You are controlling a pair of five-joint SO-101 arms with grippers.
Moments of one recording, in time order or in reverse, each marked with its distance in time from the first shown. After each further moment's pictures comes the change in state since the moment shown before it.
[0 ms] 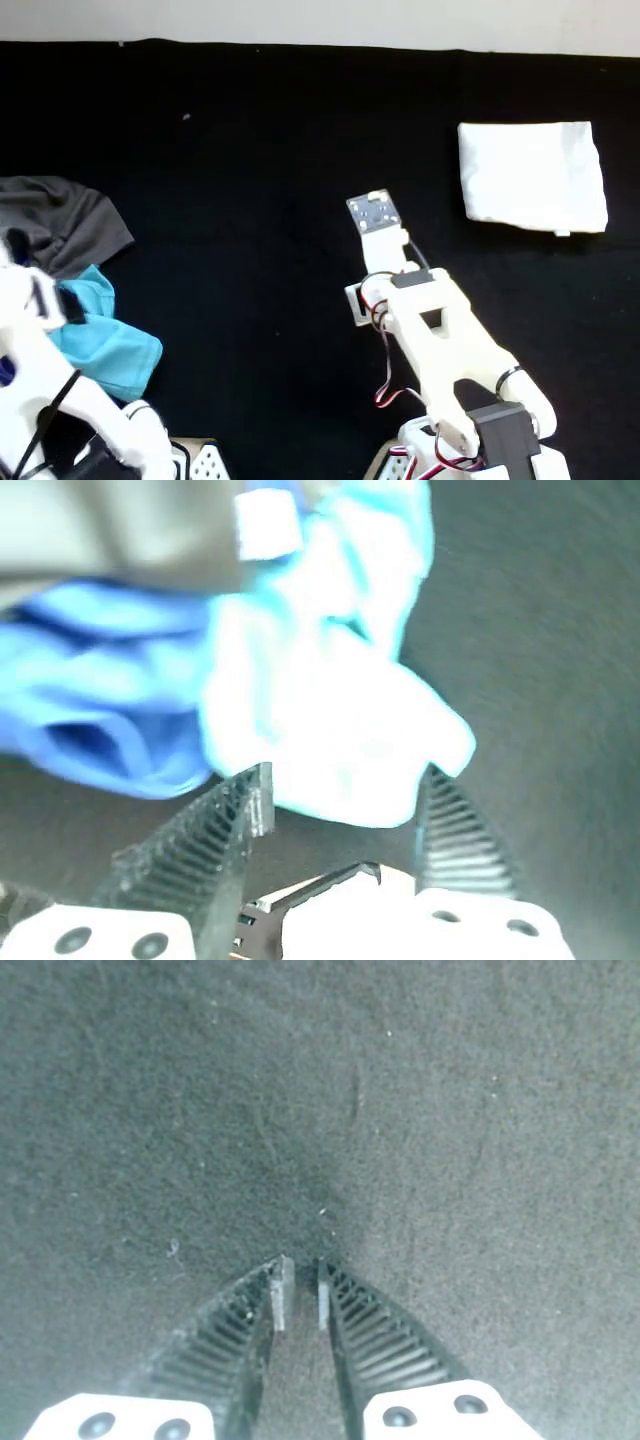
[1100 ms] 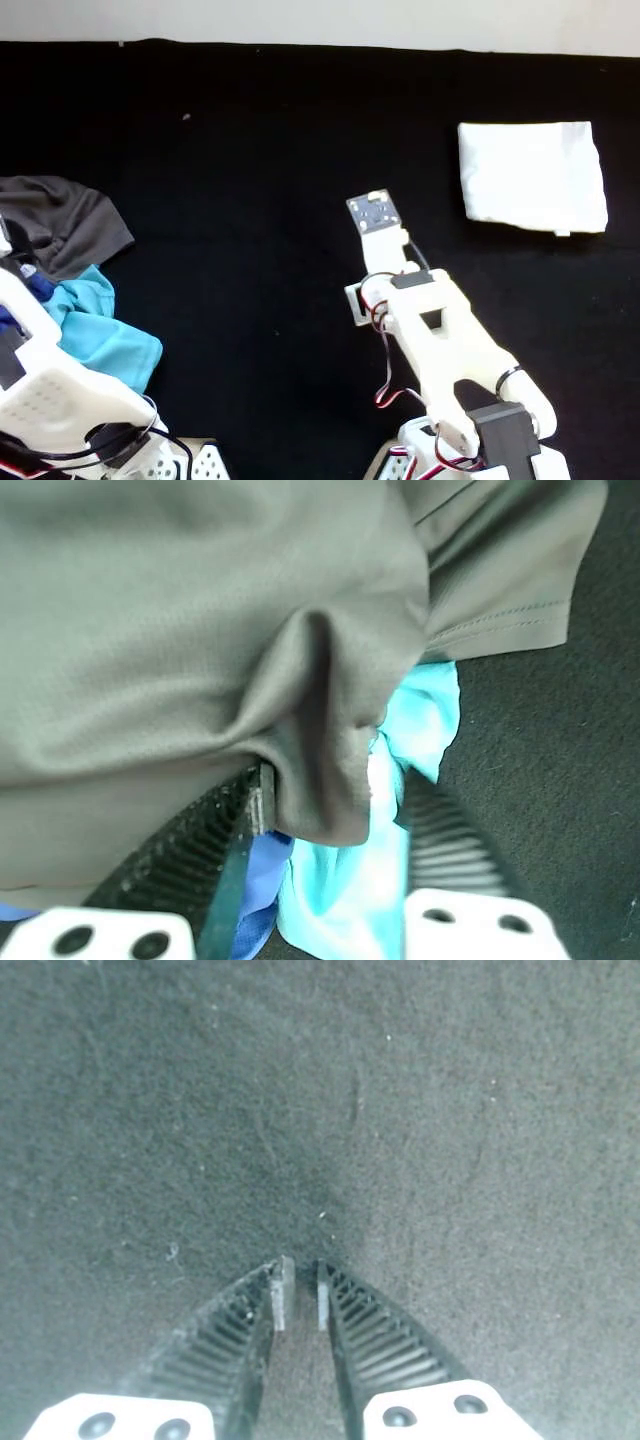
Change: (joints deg) left arm 3.7 48.0 -48.4 5.5 5.3; right arm 0.0 0.0 0.4 -0.9 0.0
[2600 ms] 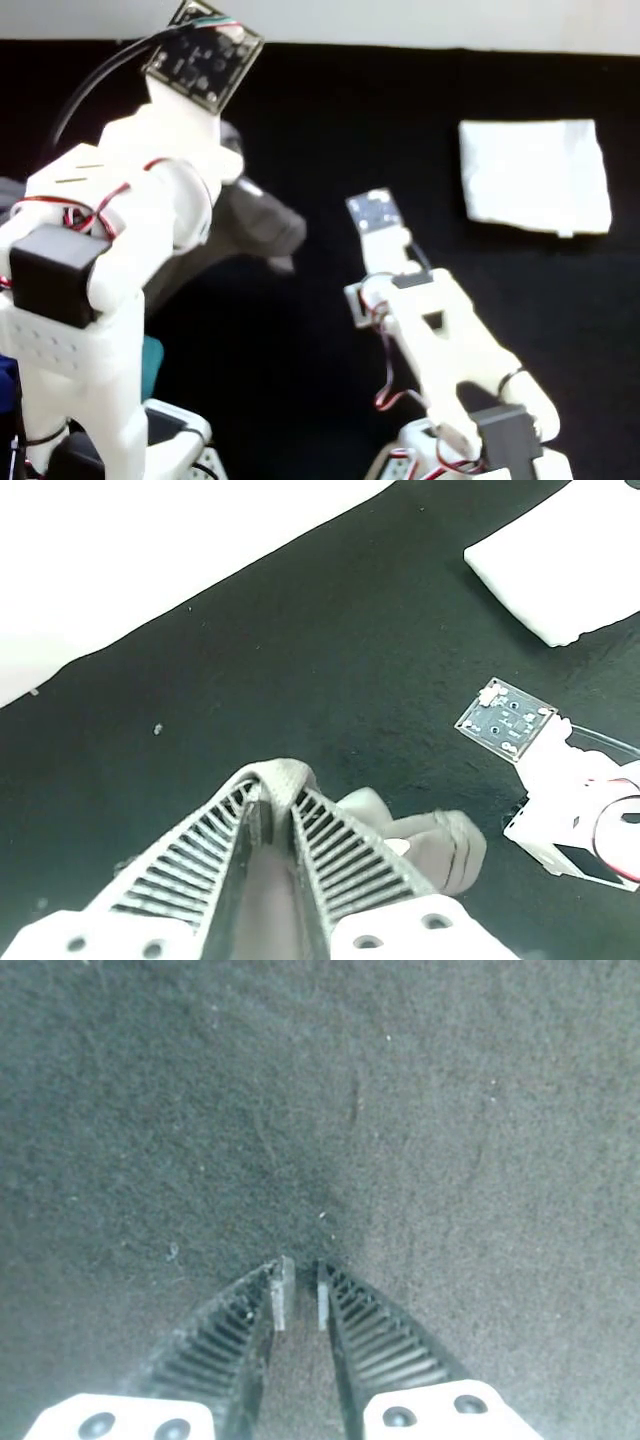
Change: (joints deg) left arm 63.0 -43.9 -2.2 -2.4 0.1; right arm 0.0 0.0 0.0 0.0 0.0
